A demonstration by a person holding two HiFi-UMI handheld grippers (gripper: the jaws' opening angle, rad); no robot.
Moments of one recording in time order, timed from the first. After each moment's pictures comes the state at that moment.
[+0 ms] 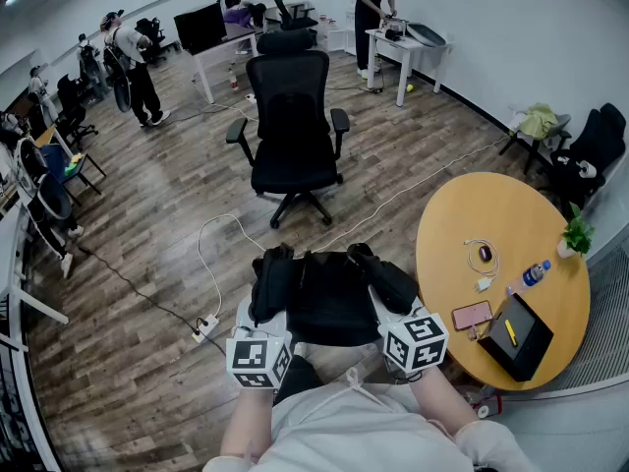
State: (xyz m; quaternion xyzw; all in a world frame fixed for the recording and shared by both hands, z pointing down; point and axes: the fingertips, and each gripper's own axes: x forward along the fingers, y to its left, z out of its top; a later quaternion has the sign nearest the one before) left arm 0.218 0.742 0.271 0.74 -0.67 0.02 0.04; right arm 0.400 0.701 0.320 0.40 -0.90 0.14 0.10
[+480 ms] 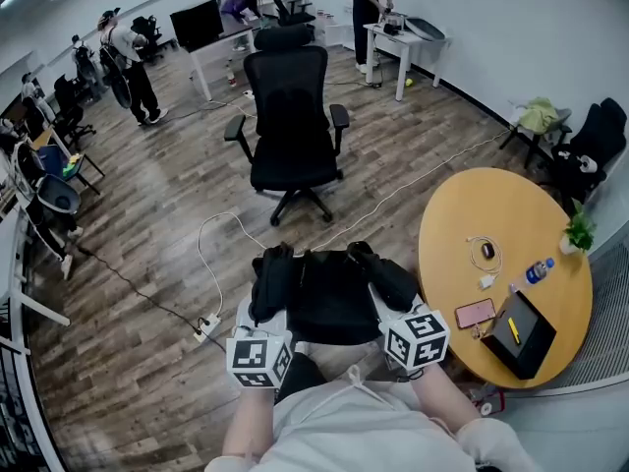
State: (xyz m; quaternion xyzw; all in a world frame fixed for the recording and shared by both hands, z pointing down) left arm 0.210 0.726 0.277 0.74 -0.67 0.02 0.05; right arm 0.392 0.685 0.327 0.40 -0.90 0.16 0.10
